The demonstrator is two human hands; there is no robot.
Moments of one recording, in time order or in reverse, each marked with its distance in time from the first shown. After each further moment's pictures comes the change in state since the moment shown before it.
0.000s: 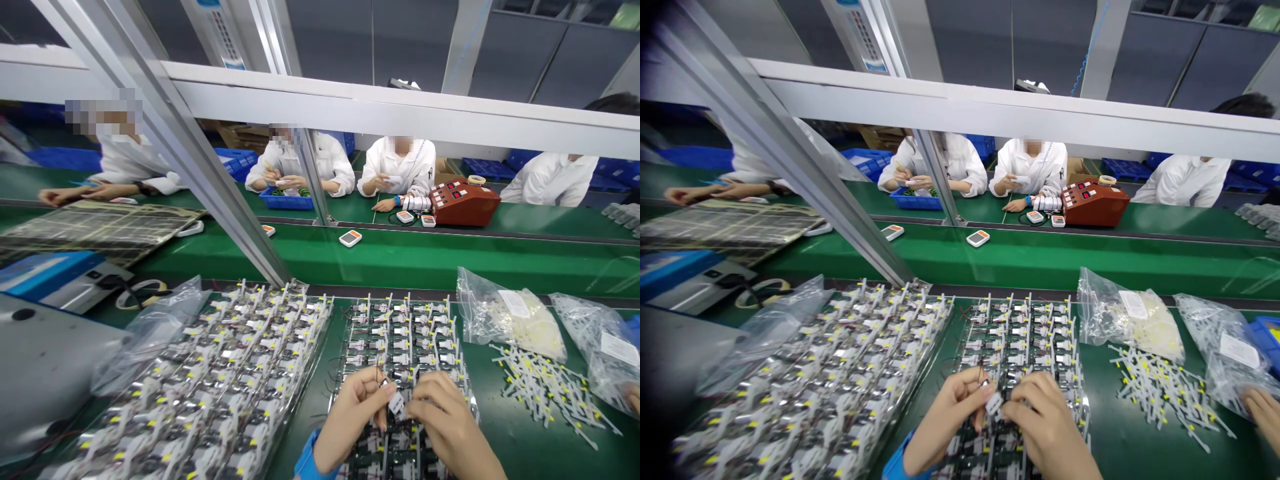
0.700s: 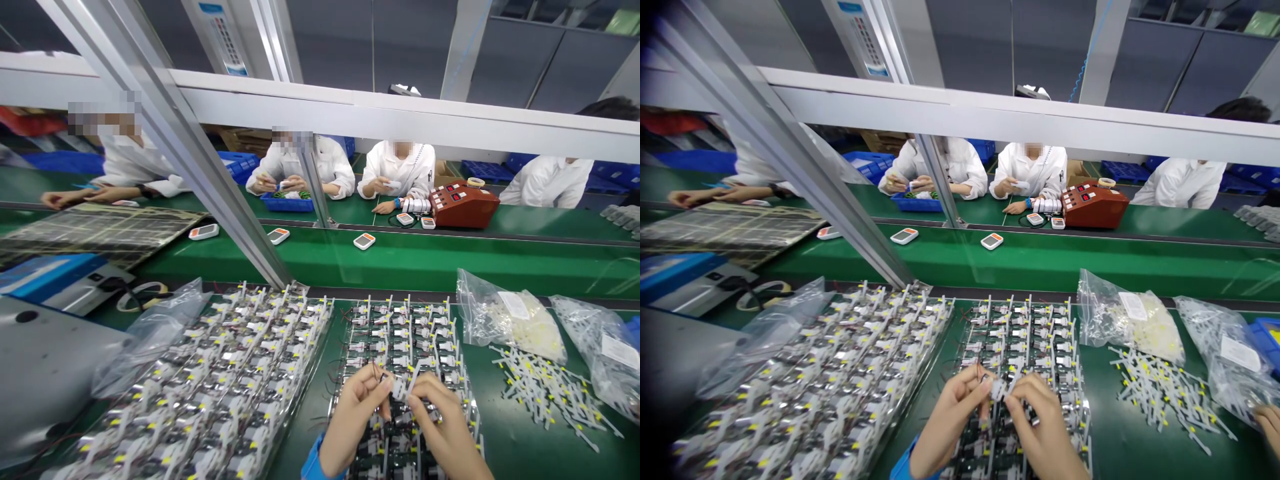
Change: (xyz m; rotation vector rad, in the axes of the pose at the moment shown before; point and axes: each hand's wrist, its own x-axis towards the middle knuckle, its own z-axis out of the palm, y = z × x) left_hand 0.002 -0.012 0.002 -0.093 0.086 0.118; right_hand -0.002 -0.005 0.019 0.383 0.093 0.419
